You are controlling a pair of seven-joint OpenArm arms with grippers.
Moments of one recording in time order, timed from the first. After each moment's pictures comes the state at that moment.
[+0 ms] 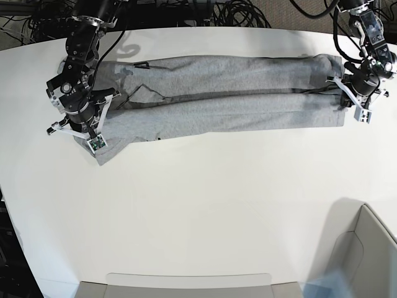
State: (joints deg) left arm 15.6 -20.2 -34.0 90.9 -13.6 -35.7 46.8; right arm -3.7 0.1 17.5 109.7 -16.4 44.6 -60.2
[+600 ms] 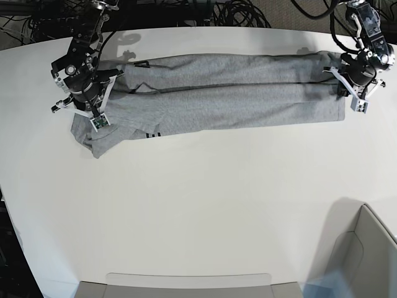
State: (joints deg) left arm 17.8 -19.1 -34.1 90.8 -13.2 -35.6 46.9; right arm -10.9 -2.3 19.2 110.7 -16.4 44.6 -59.6
